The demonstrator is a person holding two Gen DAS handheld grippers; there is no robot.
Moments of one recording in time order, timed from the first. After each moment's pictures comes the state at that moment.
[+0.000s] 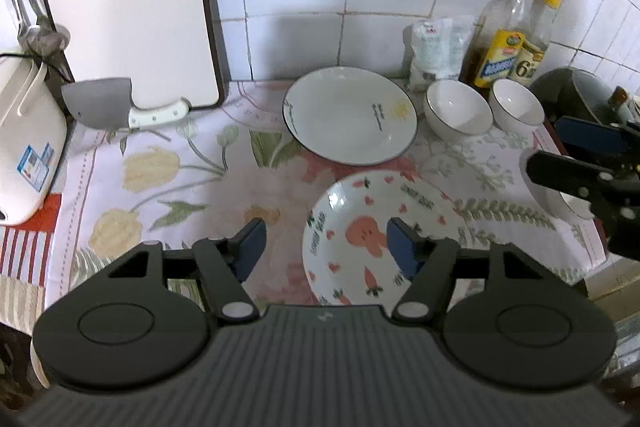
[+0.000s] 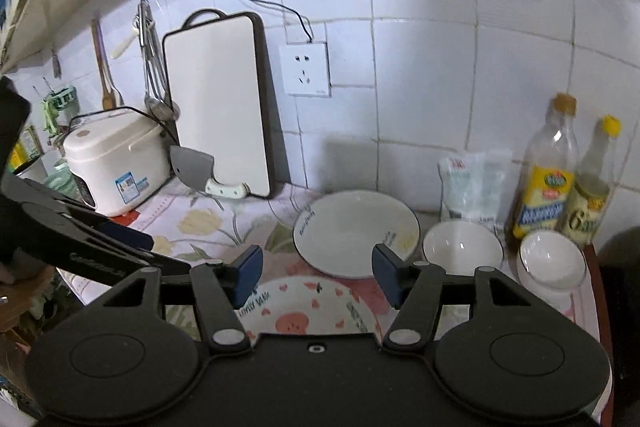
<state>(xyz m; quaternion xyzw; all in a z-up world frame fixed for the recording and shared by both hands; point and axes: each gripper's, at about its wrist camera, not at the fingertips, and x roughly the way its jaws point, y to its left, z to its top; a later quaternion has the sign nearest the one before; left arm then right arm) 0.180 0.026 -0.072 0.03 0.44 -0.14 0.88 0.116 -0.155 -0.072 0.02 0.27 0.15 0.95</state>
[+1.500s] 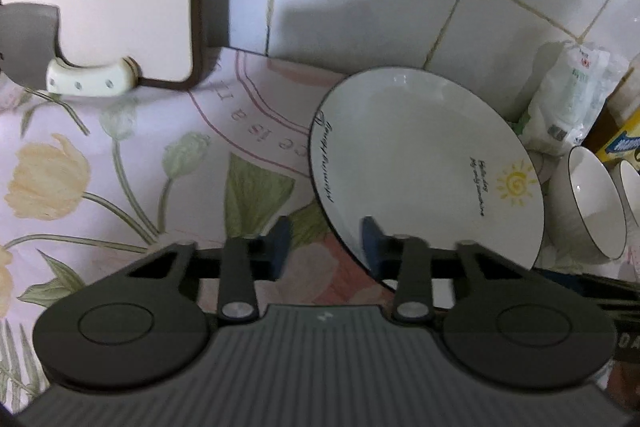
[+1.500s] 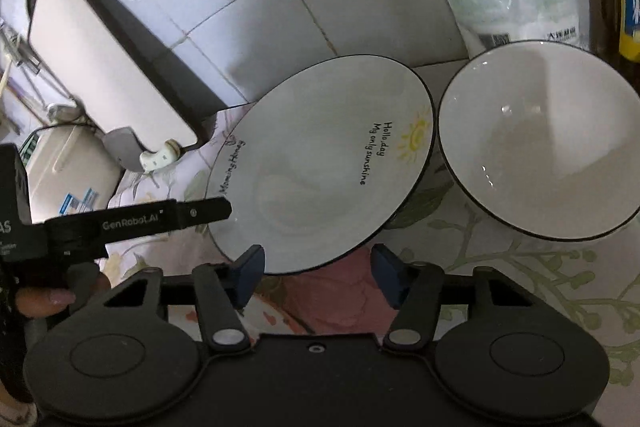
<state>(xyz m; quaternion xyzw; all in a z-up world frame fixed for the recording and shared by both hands) 0.363 0.009 -0.234 -0.07 0.46 -0.08 0.88 0.309 -0.196 -0.249 0.22 0.43 0.17 0.86</state>
